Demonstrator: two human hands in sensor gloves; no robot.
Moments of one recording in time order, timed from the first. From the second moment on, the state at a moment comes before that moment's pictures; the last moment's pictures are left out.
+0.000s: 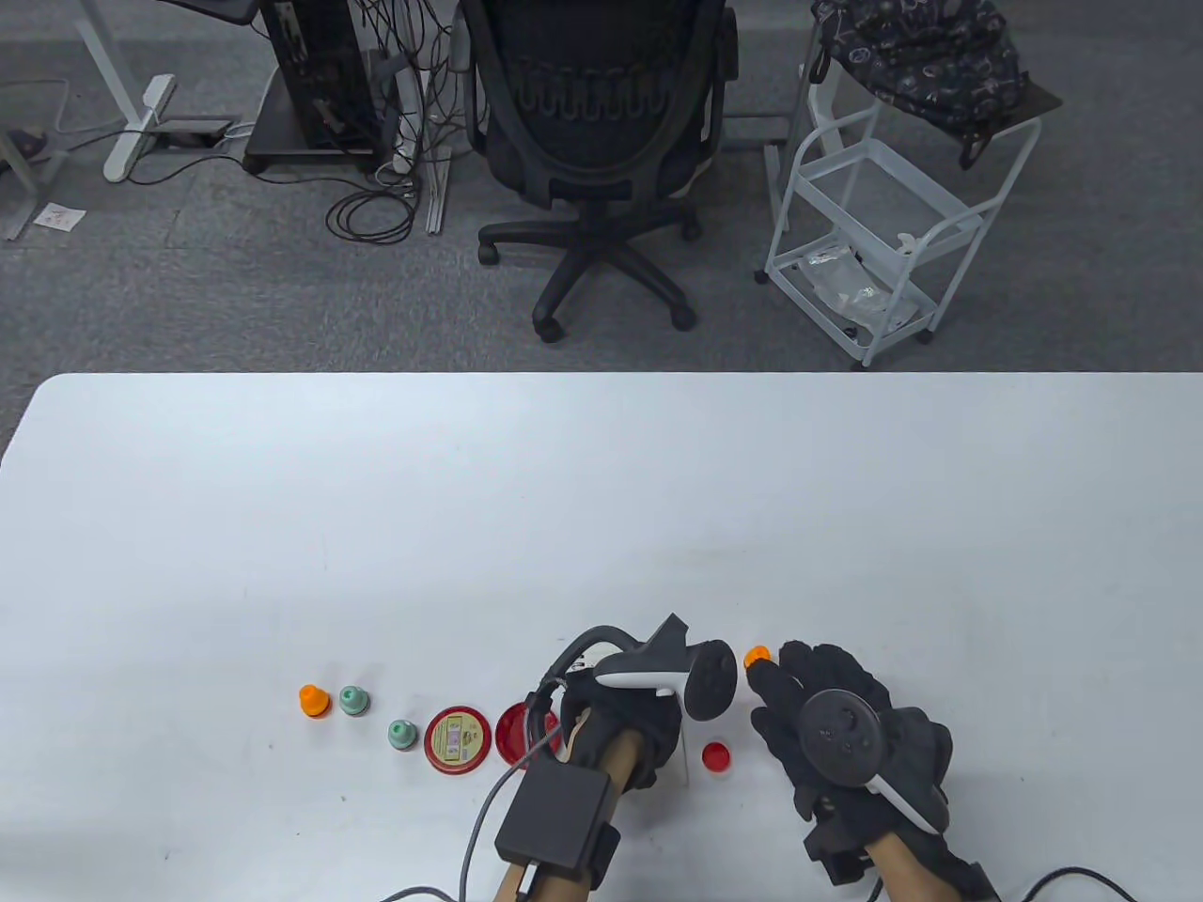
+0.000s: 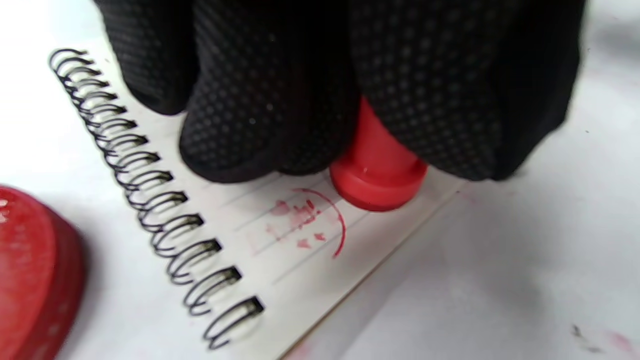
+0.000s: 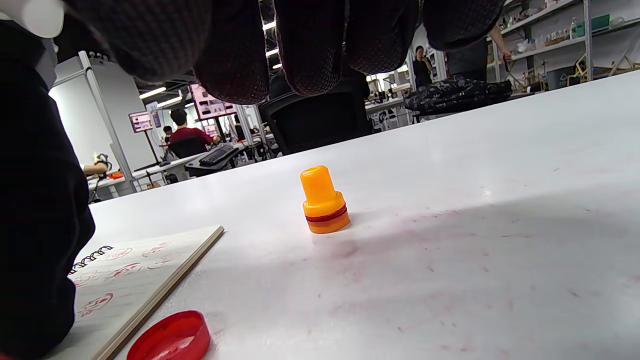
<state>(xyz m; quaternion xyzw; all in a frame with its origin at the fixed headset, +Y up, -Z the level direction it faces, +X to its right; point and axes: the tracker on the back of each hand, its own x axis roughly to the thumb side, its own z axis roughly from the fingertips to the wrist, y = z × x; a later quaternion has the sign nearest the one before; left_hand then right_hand) 0.008 -0.741 -0.278 -0.32 -0.34 -0.07 0.88 0.180 -0.714 -0.212 0.06 -0.03 0.99 0.15</state>
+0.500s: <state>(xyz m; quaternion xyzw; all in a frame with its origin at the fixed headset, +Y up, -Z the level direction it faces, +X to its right) 0.010 -0.742 -0.276 -0.33 -0.32 -0.07 0.88 0.179 -0.713 -0.212 0.06 -0.03 0.99 0.15</state>
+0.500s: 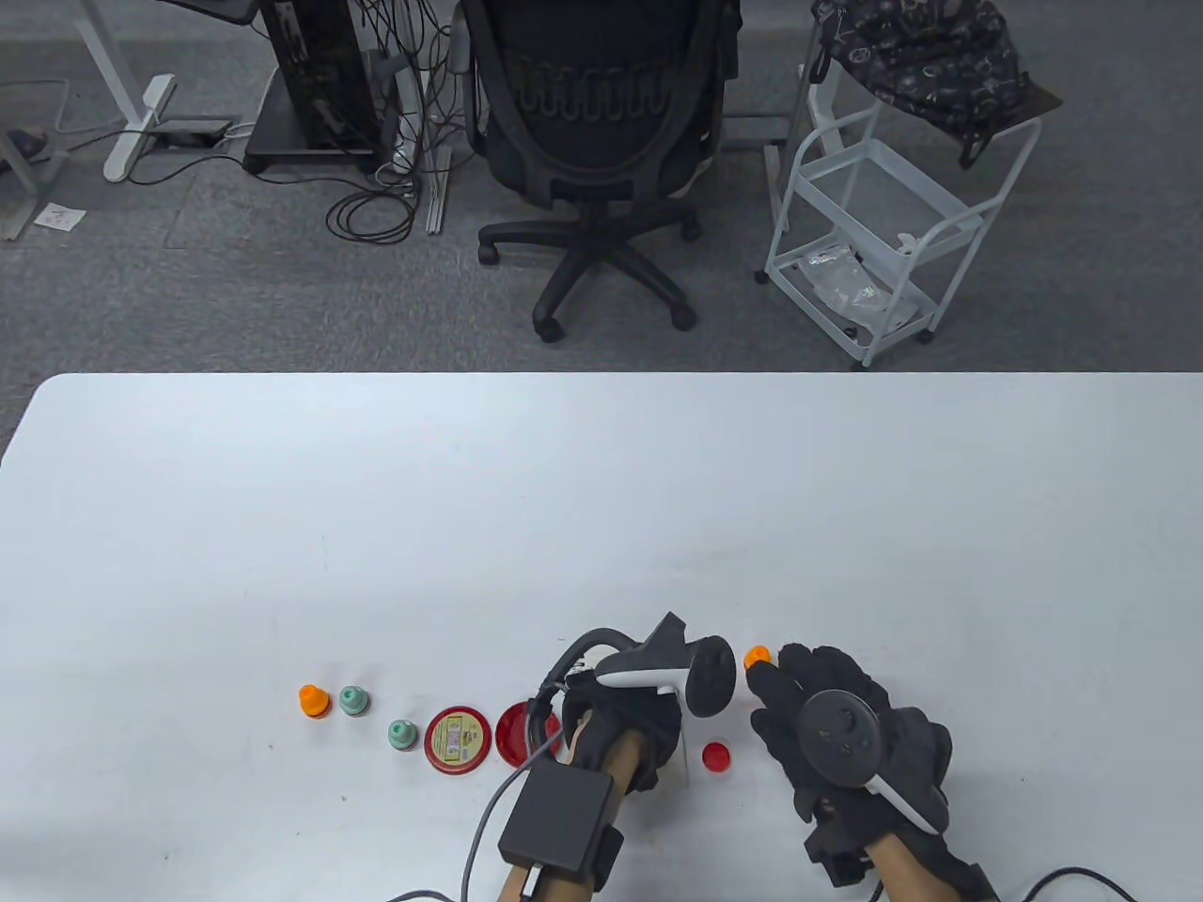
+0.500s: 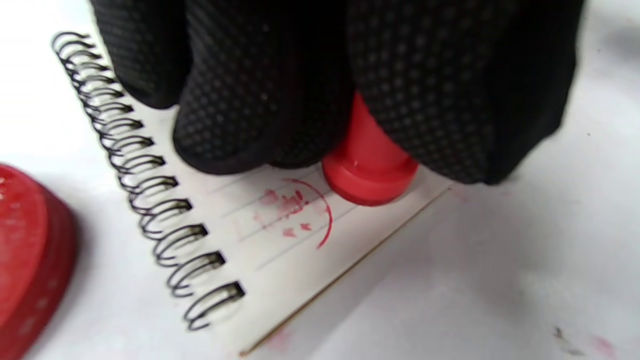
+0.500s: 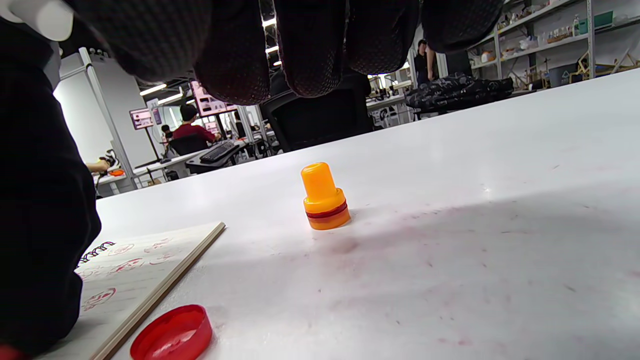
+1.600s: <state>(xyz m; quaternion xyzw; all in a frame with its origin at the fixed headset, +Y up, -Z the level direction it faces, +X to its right) -0.137 -0.701 -0.207 0.12 -0.30 0.21 0.92 0.174 -0.716 -0.211 0.07 -0.02 0.99 0.15</state>
